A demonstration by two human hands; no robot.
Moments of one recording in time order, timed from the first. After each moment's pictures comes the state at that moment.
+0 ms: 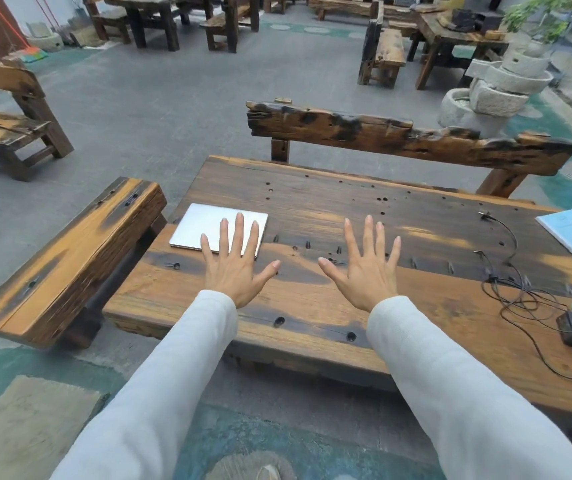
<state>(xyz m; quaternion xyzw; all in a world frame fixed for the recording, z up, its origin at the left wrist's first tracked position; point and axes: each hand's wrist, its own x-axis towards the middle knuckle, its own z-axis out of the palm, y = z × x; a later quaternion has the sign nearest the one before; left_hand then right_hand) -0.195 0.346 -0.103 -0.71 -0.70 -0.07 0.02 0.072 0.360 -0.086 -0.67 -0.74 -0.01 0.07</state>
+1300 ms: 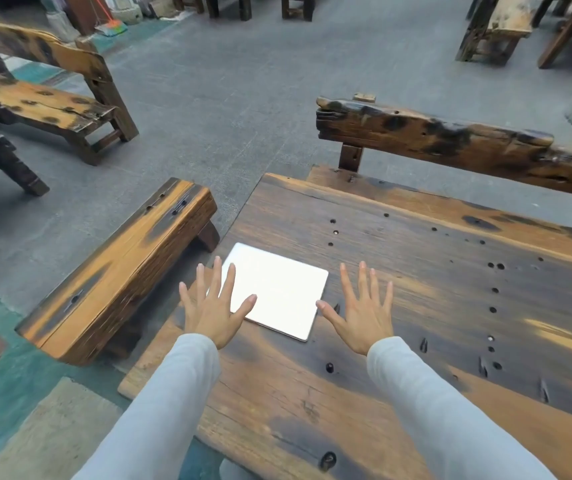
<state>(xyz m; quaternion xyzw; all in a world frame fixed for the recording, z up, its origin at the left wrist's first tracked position) -0.365 0.564 -0.177 -0.57 -0.82 0.01 -0.07 -0.078 0.646 -0.181 -0.59 -0.80 0.13 -0.01</state>
